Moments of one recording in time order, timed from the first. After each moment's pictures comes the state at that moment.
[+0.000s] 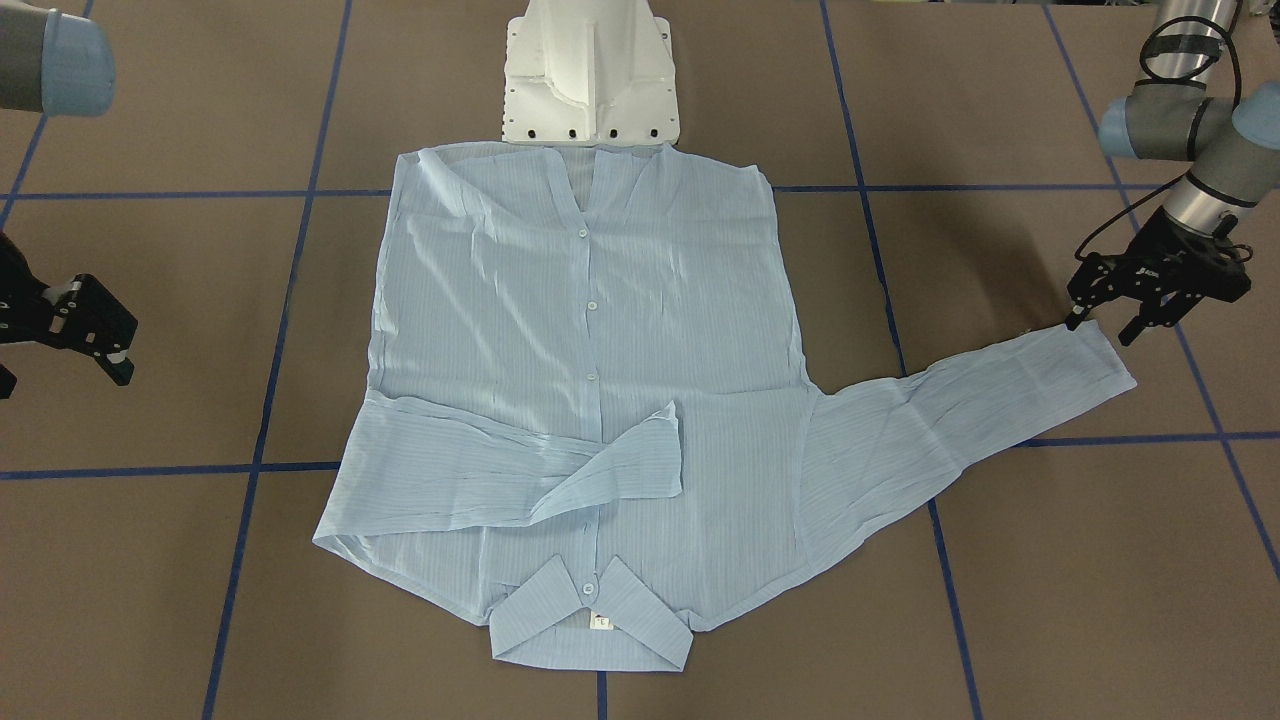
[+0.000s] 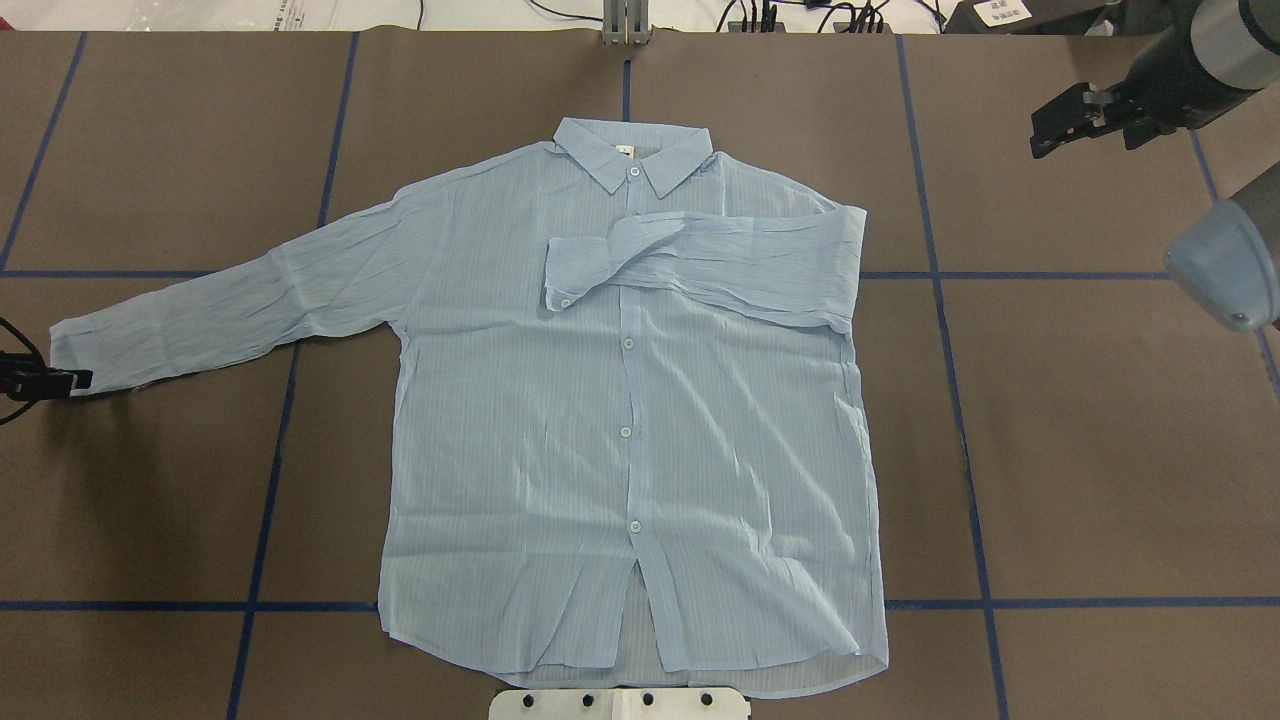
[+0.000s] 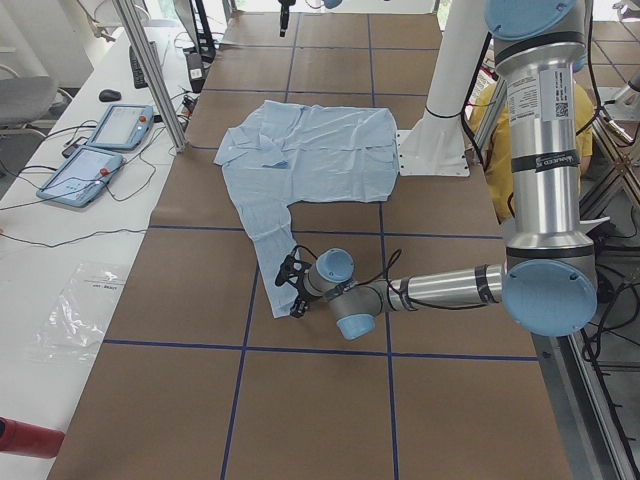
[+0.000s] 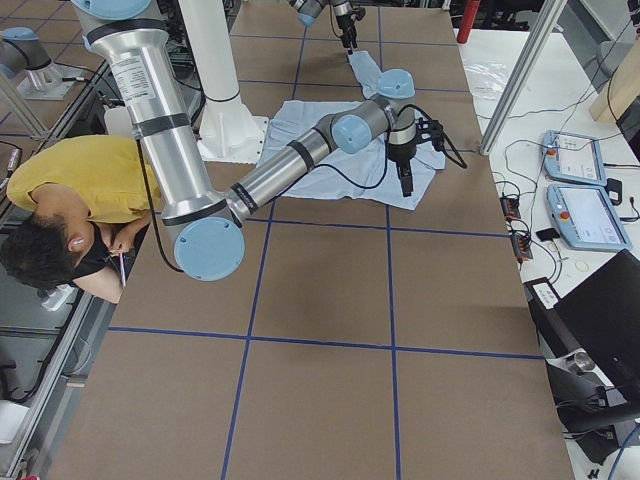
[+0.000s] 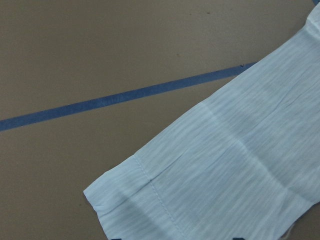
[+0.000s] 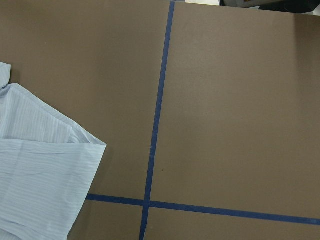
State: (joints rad) left arm -0.94 -1.43 -1.40 -2.85 -2.00 -0.72; right arm 1.13 -1.24 1.89 -1.57 2.10 0.62
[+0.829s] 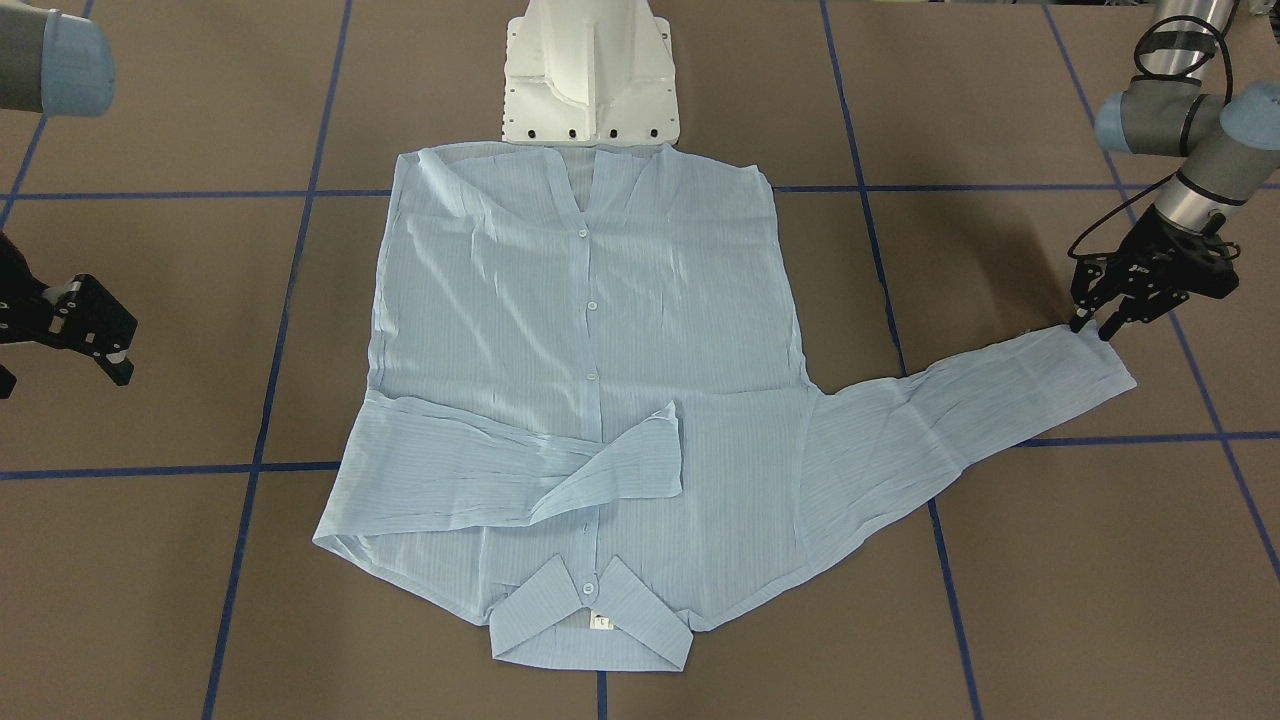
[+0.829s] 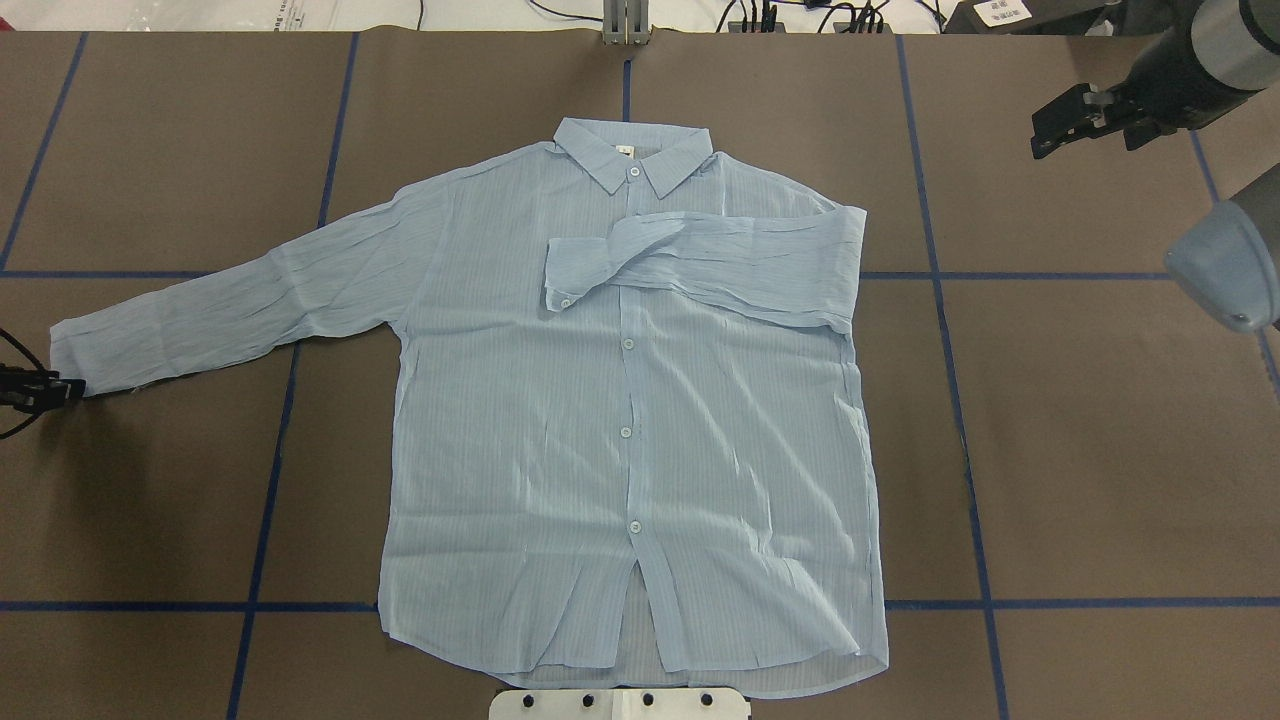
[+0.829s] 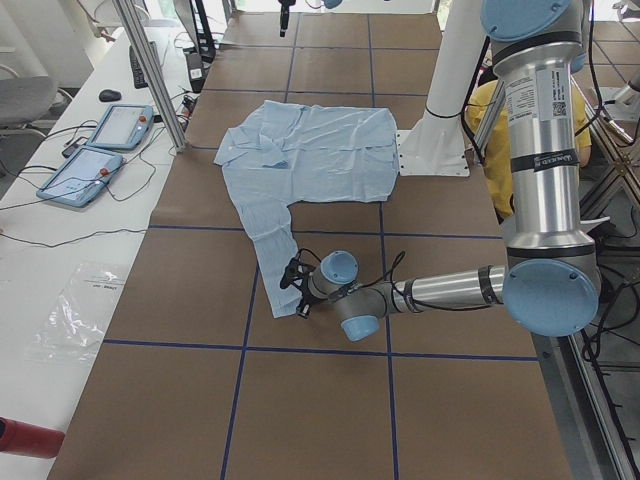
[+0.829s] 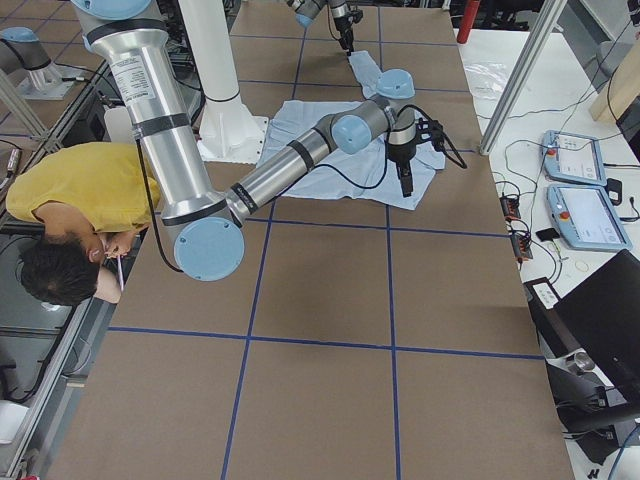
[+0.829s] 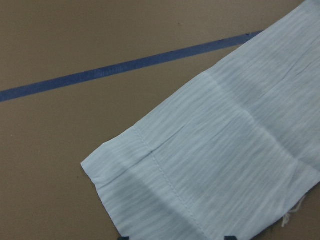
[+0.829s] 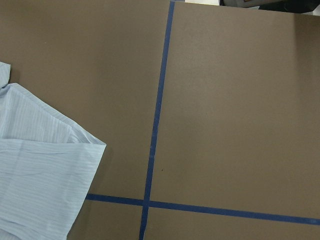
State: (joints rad) left arm -0.92 -1.41 -1.39 -2.85 -1.98 -0.72; right arm 1.13 -1.24 1.89 -1.57 2.10 0.62
